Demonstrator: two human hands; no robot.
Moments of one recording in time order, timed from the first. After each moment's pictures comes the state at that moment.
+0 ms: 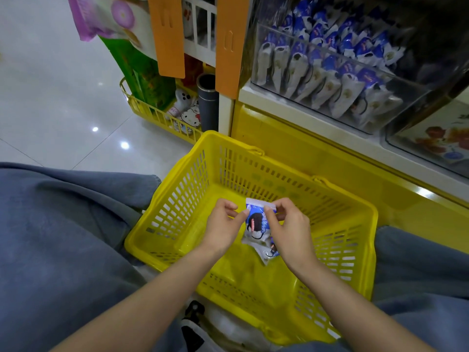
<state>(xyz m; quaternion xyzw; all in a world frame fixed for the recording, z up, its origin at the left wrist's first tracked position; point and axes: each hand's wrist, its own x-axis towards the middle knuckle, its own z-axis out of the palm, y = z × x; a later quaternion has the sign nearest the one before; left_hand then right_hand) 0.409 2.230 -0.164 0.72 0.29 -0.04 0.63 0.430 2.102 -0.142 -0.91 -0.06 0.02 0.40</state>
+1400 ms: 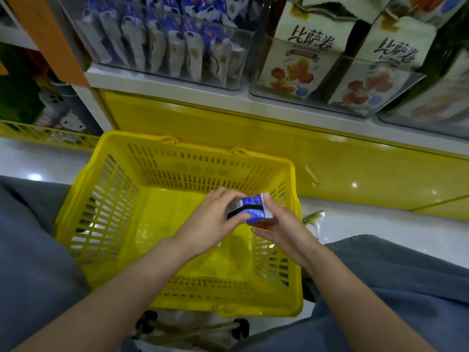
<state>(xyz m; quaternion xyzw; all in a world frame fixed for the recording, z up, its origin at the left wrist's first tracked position) 0.417 2.126 -0.138 0.87 -0.19 -0.11 0.45 0.391 1.959 -0.119 -0.61 0.24 0.25 0.71</state>
